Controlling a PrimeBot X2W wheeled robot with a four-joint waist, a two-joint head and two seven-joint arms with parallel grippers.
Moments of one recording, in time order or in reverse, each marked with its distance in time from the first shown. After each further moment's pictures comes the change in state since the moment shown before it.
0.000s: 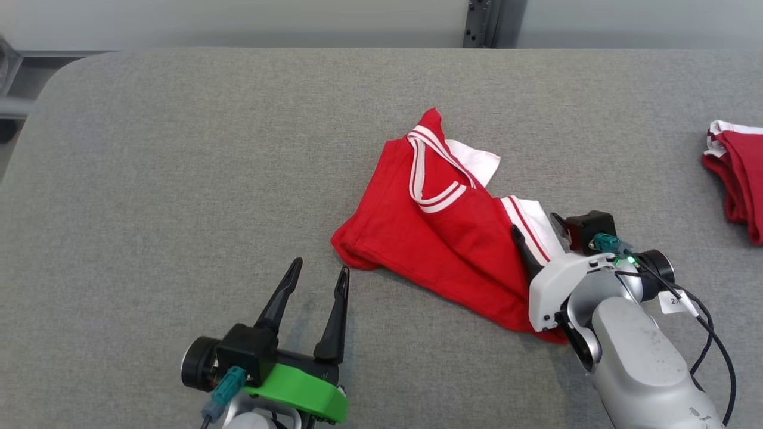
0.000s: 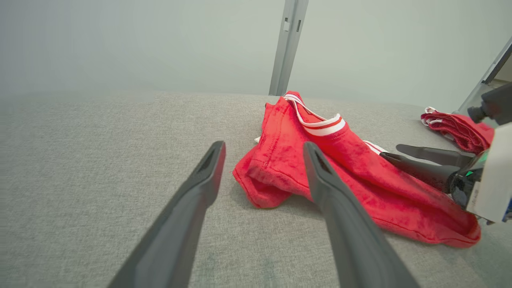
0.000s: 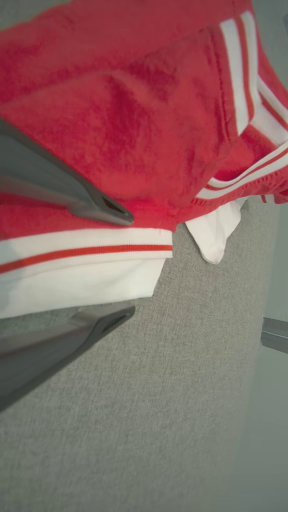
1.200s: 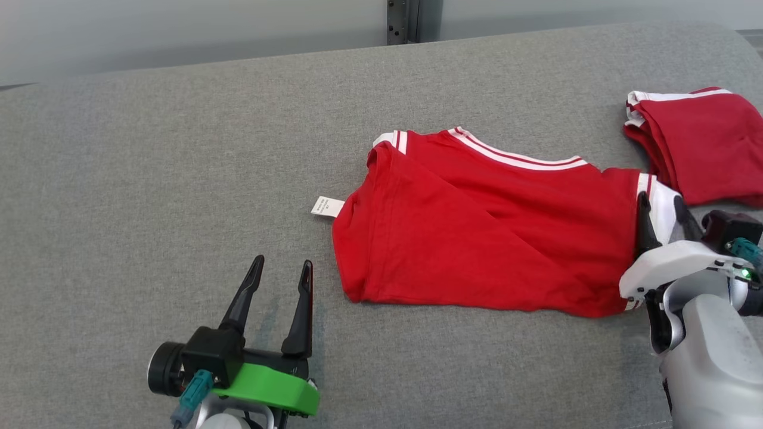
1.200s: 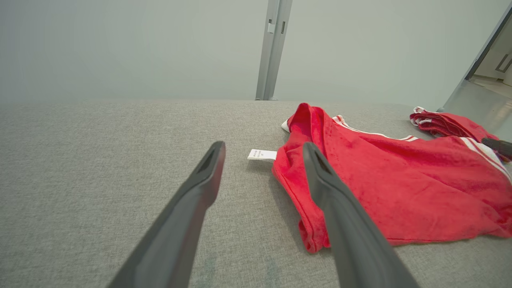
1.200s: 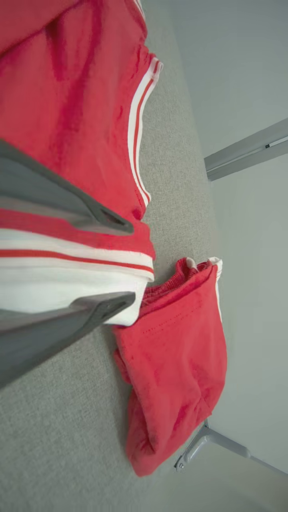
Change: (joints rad) left arm 0.050 -0.053 0.177 -0.013 0.096 -0.066 0.000; right arm -0.010 -0.032 -0.382 0.069 0.049 0.000 -0.187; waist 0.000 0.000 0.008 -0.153
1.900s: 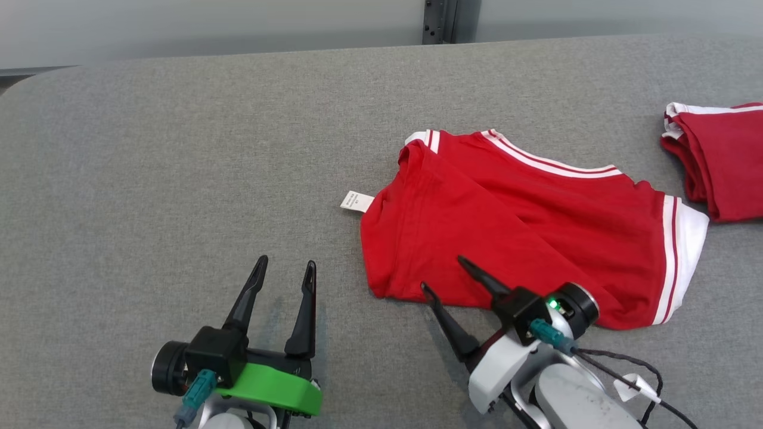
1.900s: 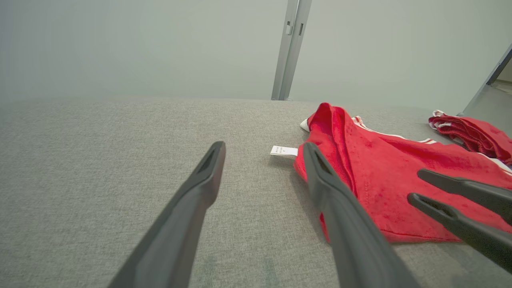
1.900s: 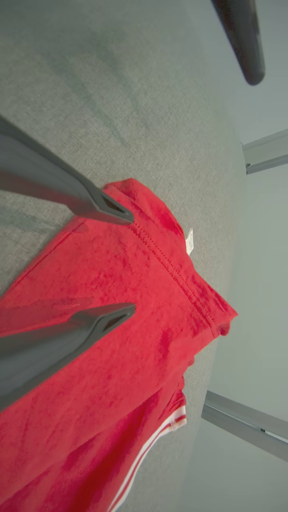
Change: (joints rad) left arm -0.001 -0.010 0.005 0.007 0.009 -0.013 0.000; right arm 0.170 -0.004 0.729 -0.331 0.021 0.000 0.001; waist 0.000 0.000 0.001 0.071
